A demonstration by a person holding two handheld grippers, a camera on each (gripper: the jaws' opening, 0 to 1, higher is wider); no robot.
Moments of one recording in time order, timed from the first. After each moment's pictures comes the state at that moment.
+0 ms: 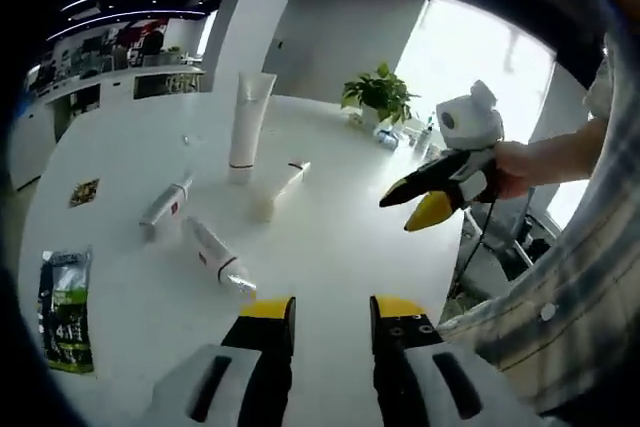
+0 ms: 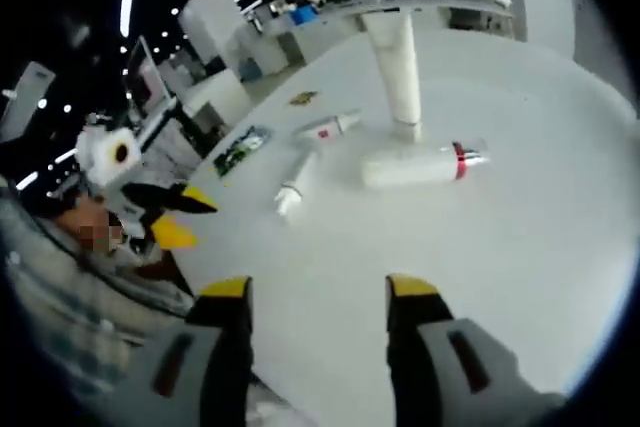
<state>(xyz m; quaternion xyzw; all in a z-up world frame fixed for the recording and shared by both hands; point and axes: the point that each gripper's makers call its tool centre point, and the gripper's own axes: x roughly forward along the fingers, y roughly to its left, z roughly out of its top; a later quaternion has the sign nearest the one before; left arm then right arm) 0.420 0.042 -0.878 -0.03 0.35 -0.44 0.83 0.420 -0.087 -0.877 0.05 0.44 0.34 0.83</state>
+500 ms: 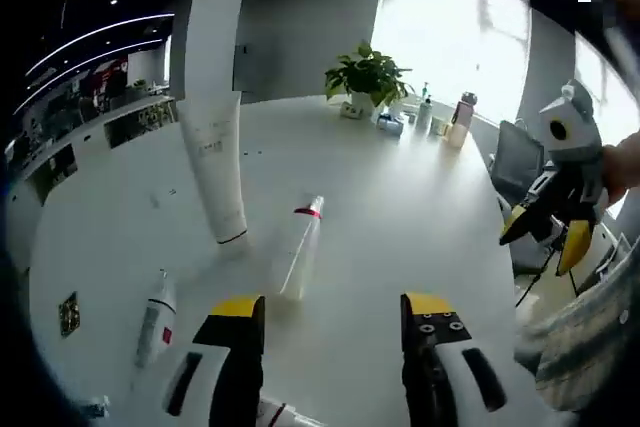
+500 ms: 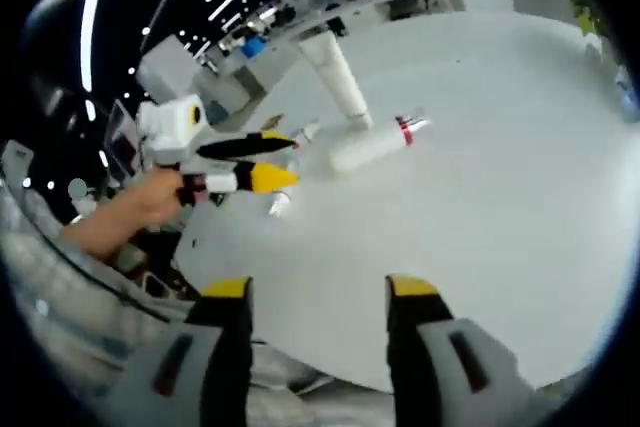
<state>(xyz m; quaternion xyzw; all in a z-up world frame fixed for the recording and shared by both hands) 0.532 -0.033 -0.906 0.10 0.34 -0.46 0.82 0.379 -0.131 -0.855 0.15 0.44 0.25 0.85</state>
